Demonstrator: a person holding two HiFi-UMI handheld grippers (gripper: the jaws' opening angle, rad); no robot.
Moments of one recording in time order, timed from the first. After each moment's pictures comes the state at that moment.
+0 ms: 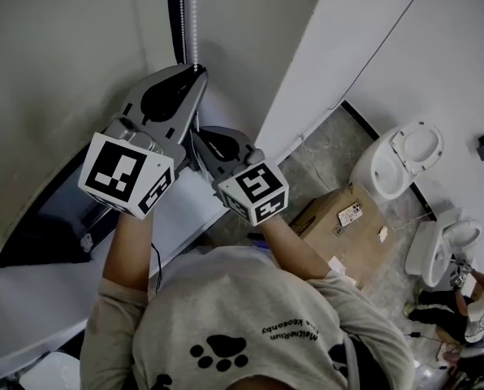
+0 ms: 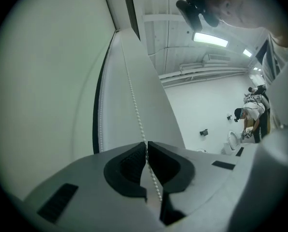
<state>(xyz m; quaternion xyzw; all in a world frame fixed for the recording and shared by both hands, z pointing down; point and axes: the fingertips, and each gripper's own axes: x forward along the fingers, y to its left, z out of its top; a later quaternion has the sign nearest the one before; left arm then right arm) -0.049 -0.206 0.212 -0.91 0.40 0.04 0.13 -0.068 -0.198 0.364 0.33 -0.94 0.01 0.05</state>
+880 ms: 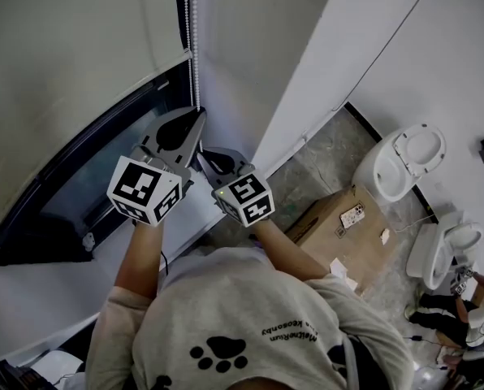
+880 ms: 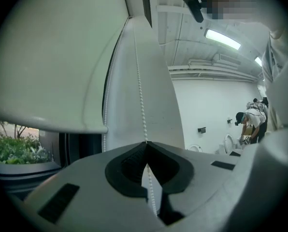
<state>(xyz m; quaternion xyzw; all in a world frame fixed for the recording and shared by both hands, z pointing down) -0.058 -0.209 0.308 -0.91 0.41 0.01 0.04 -0.074 -0.198 0.461 0.33 -0.94 0.06 0.11</state>
